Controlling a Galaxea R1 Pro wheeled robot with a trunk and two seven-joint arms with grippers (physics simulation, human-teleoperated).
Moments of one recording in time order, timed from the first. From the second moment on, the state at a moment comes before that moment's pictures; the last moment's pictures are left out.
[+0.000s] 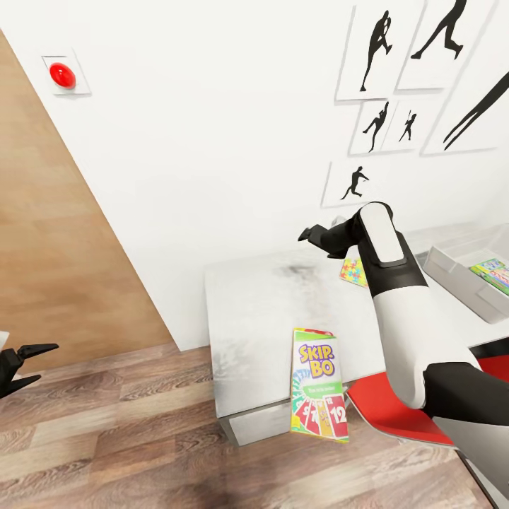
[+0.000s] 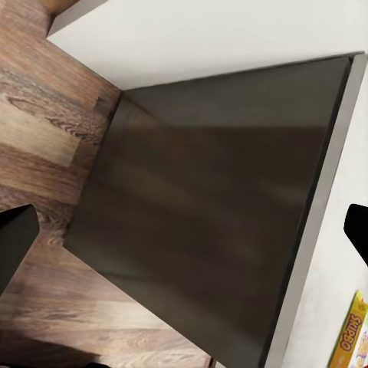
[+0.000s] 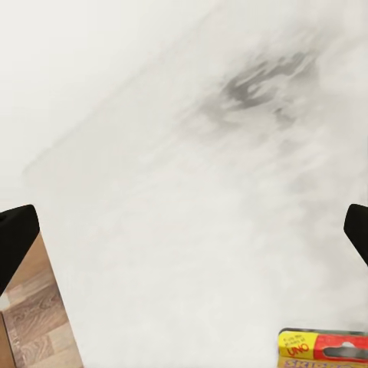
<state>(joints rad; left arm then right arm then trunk) -0.42 0.81 0.19 -0.95 1.39 1.02 -0.22 -1.28 0.03 0.03 -0.99 -1.14 1.04 -0.85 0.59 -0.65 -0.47</state>
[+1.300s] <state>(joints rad) -0.42 0.81 0.19 -0.95 1.39 1.02 -0.22 -1.29 0.03 0.04 -1.13 -1.14 1.04 -0.85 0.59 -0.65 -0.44</state>
